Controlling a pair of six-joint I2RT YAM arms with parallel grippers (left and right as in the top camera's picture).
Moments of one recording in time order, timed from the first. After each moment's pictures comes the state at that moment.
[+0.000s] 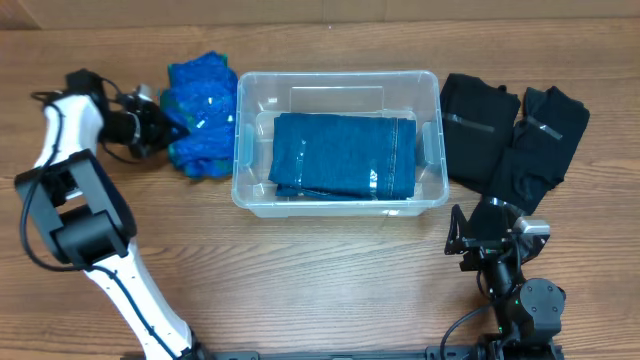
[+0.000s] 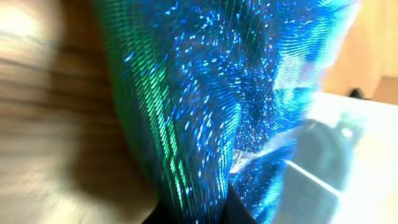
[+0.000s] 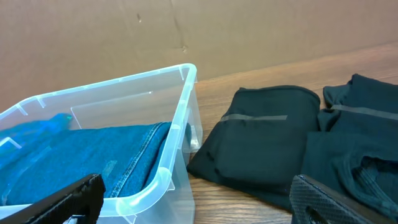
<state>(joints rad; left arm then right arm) 0.40 2.32 1.85 -1.08 0.74 -0.06 0.01 0.02 0.07 -0.19 -0.10 0.23</state>
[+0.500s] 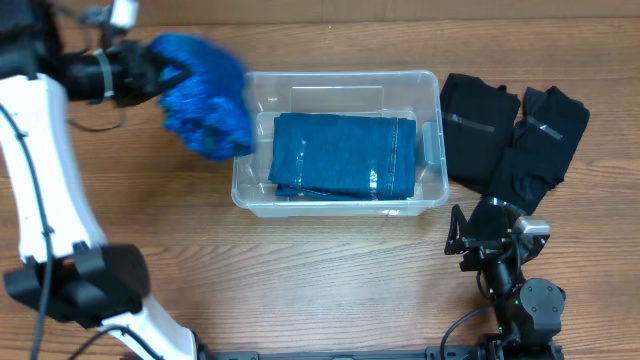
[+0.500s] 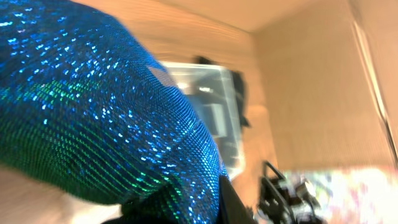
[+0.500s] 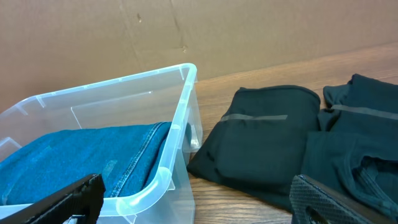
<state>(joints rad) 0.25 1.90 2.17 -1.46 1.03 0.07 0.01 0.02 0.07 -0.19 -0.10 0.23</state>
